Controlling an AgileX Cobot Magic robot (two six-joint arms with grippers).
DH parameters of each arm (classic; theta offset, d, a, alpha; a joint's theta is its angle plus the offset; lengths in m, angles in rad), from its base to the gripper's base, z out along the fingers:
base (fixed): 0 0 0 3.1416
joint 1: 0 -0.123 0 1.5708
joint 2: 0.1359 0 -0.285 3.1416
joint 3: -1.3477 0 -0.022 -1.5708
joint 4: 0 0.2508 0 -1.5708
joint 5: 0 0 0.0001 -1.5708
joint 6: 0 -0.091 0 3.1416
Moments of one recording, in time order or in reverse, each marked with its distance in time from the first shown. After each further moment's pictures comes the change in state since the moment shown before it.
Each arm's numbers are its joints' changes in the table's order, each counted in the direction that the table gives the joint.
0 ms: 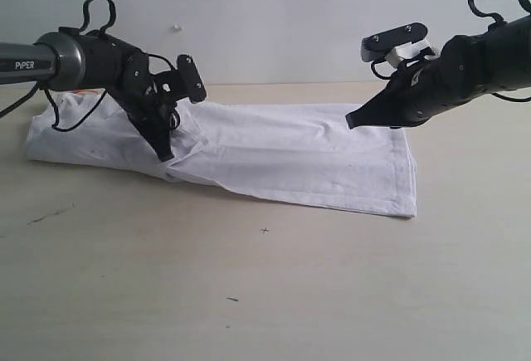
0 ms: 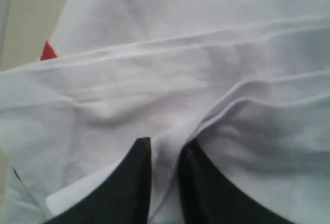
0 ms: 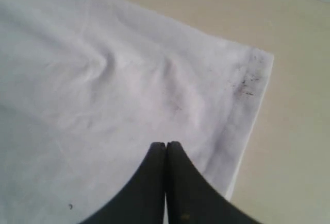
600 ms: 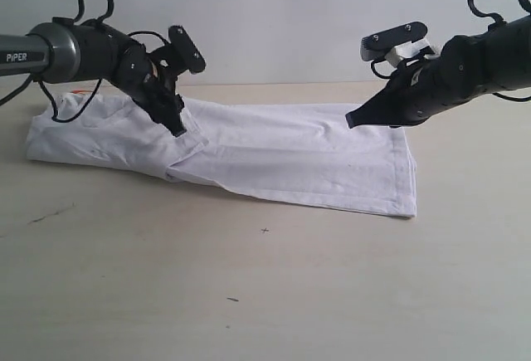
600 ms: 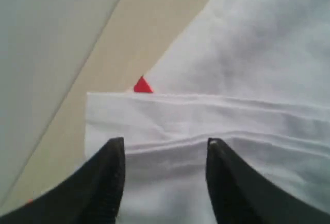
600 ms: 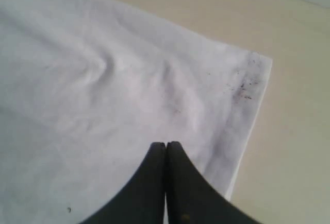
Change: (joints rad) left arm 0.000 -0.033 0.000 0.095 -0.122 0.285; right arm 0.000 0.000 0.000 -0.005 -0.010 0.000
